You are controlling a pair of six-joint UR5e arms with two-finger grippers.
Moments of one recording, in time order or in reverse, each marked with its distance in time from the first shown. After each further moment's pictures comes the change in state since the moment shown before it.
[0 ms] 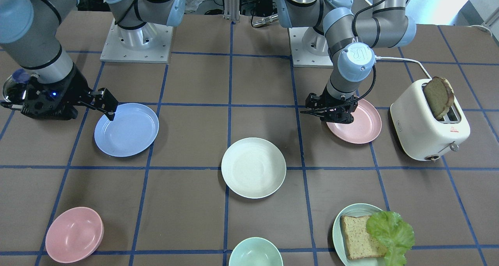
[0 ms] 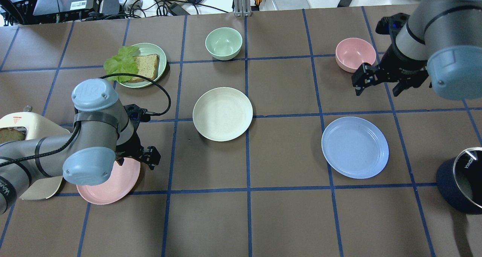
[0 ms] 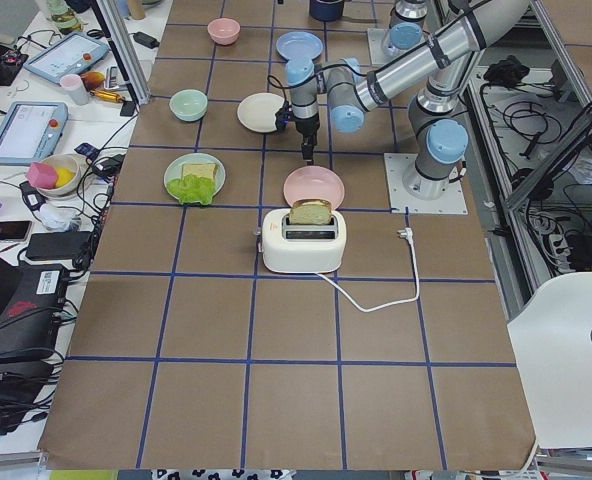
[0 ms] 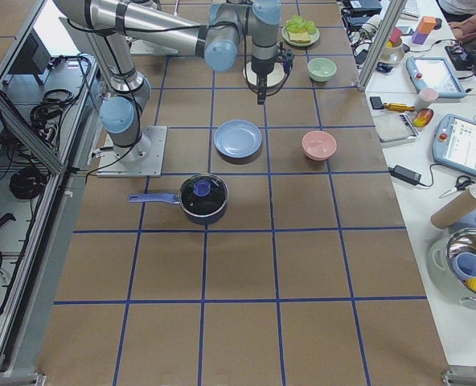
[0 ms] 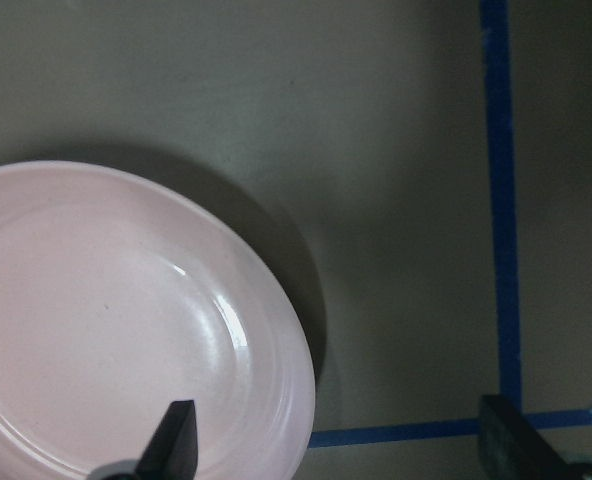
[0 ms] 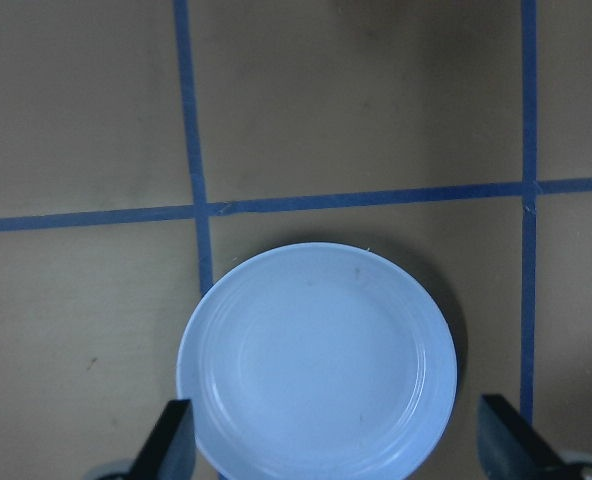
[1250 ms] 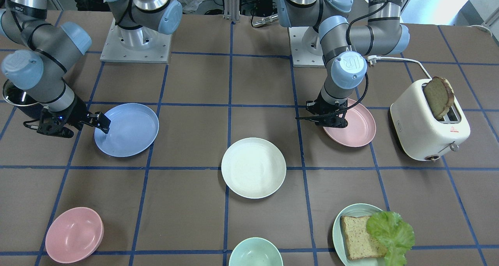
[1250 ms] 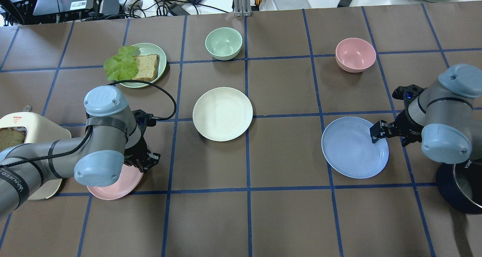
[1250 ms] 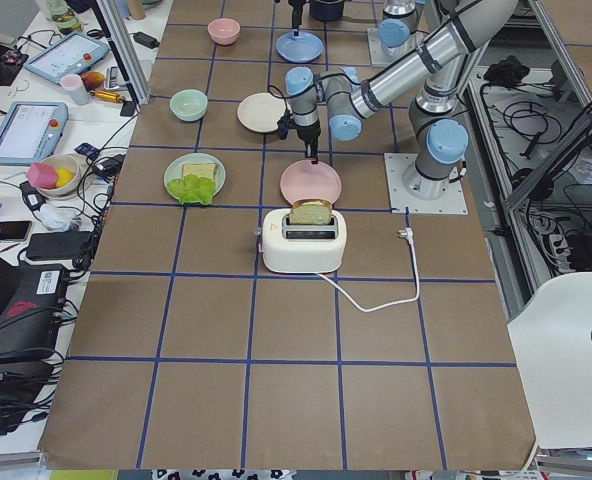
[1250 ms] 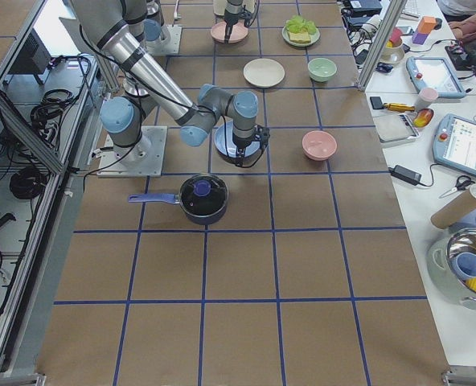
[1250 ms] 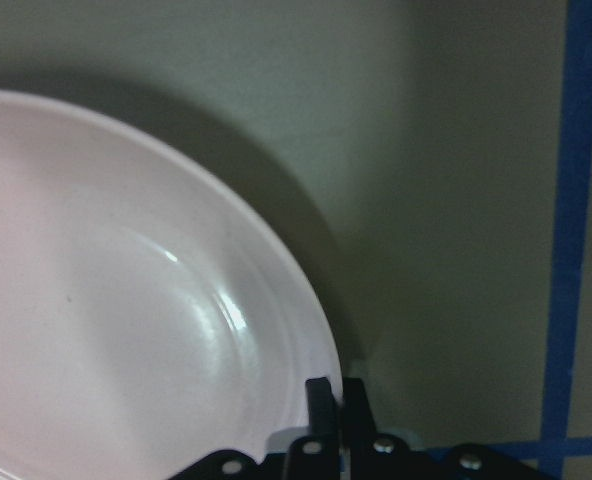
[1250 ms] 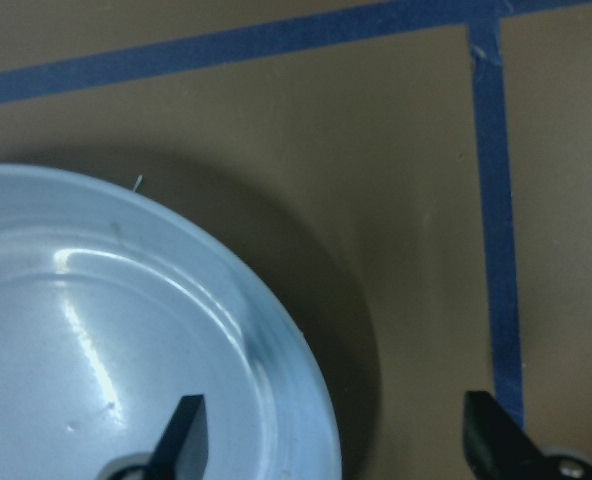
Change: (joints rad) left arm -0.049 -0.042 0.022 0.033 -0.008 -0.059; right arm -0.230 0.129 0.346 -0.404 0.012 -0.151
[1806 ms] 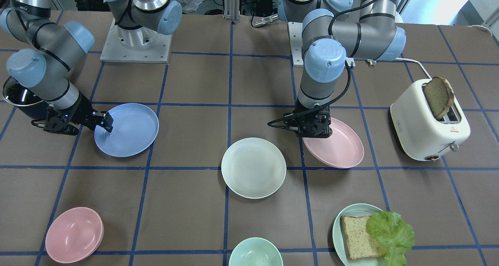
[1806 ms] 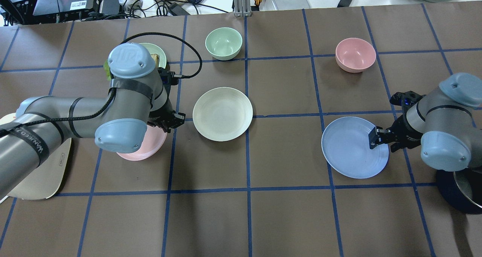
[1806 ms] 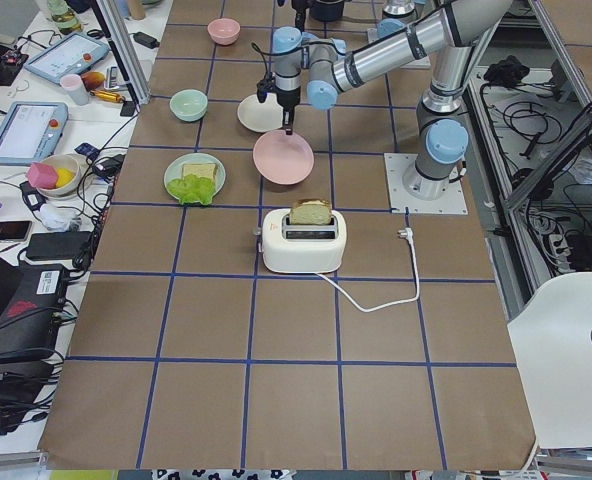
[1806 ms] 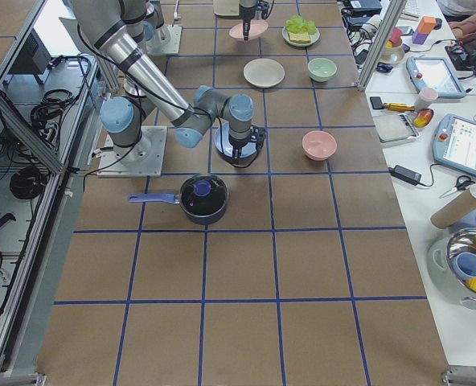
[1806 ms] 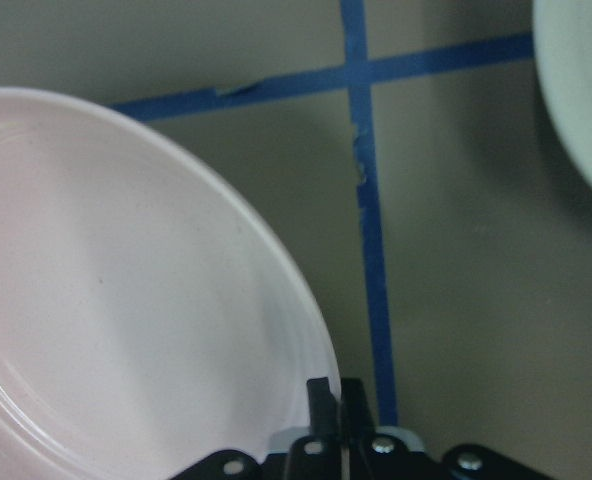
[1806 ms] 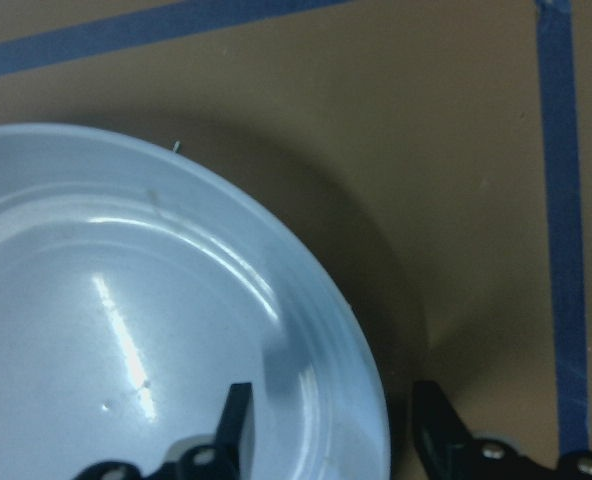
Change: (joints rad) left arm -0.192 -0.079 0.269 -0.016 -0.039 -0.242; right arm -0.009 -0.011 0.028 -0.007 0.056 -0.007
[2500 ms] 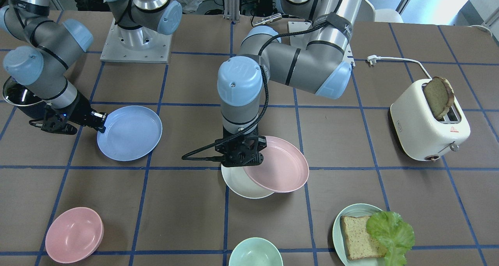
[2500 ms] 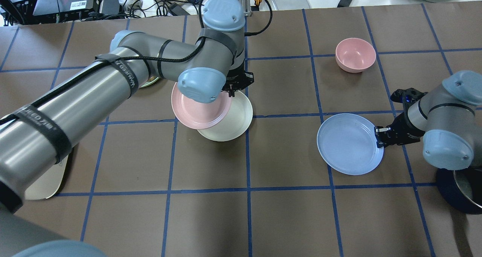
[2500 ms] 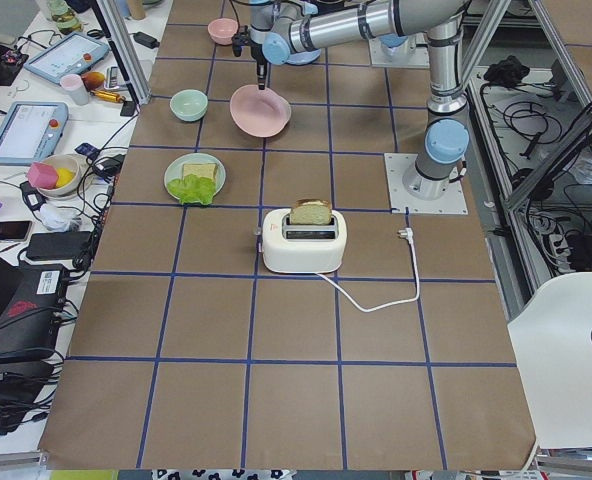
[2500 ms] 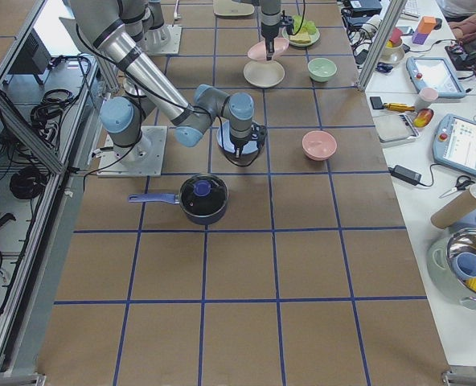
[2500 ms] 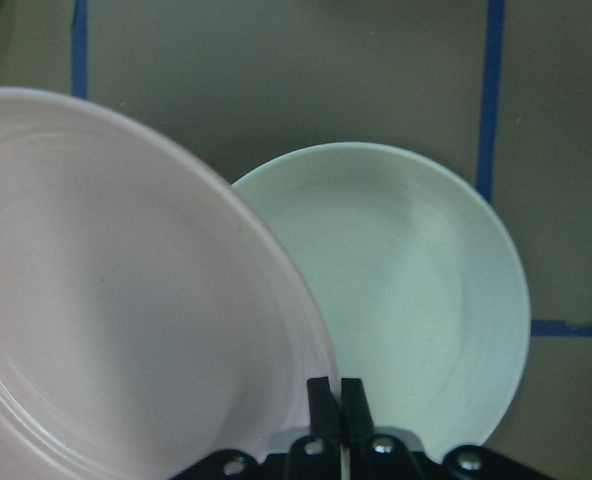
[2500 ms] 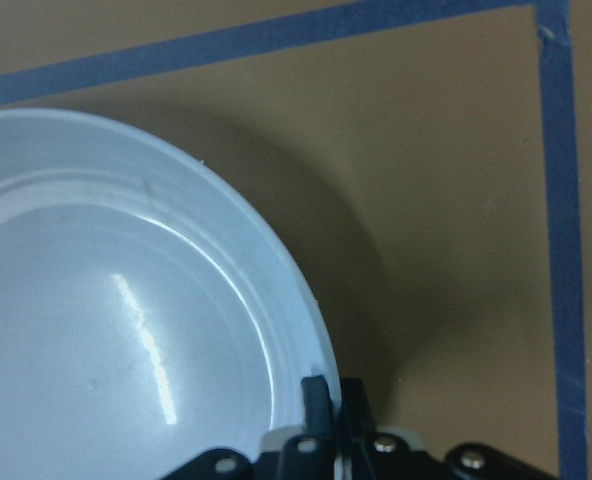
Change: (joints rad) left arm -0.259 -0.307 0.462 -0.147 -0.014 -0.394; right arm 0.001 -0.019 -0.019 0.017 0.013 -0.011
